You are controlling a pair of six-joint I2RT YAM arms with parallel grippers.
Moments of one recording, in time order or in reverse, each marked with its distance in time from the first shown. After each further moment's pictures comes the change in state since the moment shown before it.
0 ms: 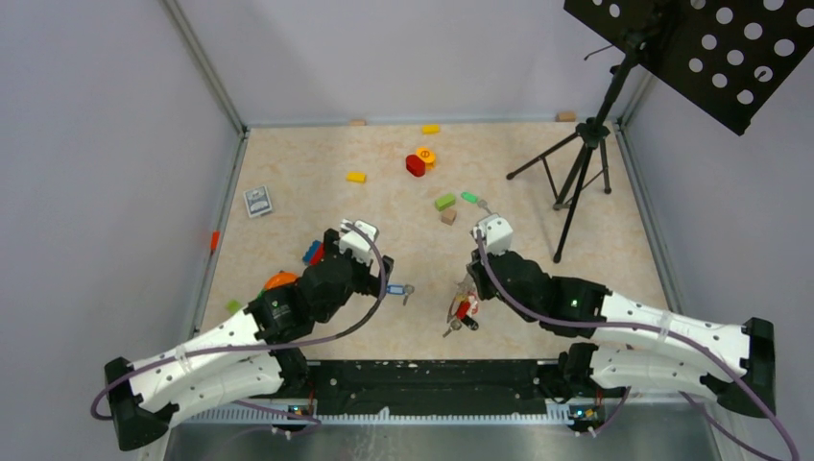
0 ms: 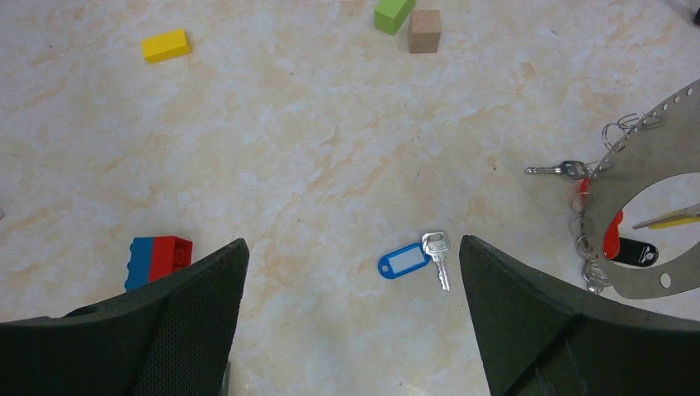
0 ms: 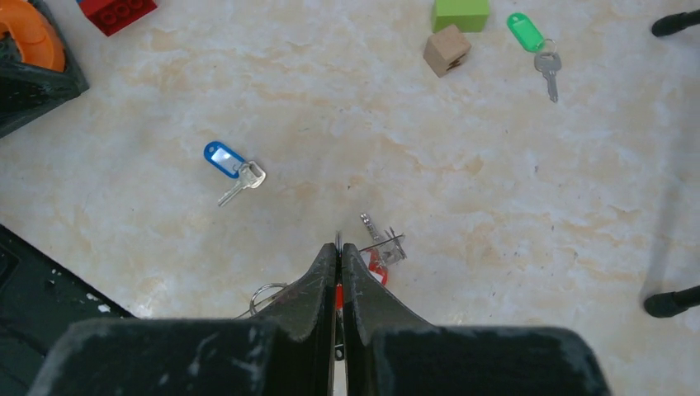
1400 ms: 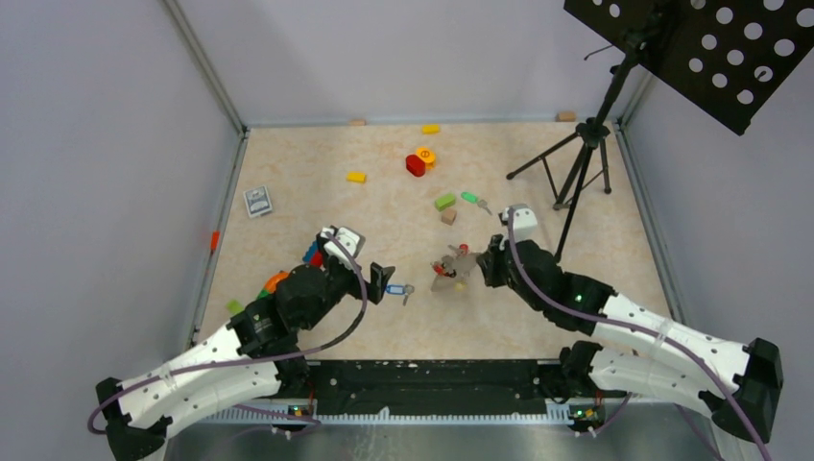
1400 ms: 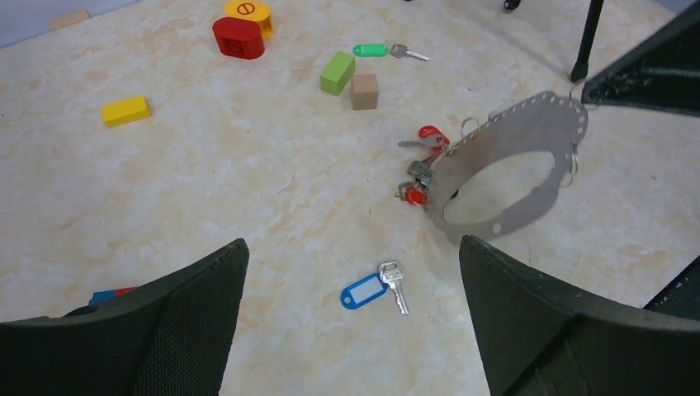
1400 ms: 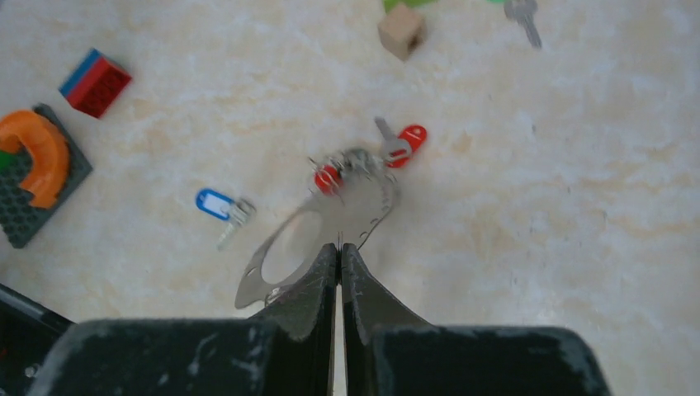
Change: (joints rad) left arm 0.023 -0.167 -0.069 0.105 0.135 0.030; right arm -0.205 -0.029 -0.069 0.145 -0.088 0.159
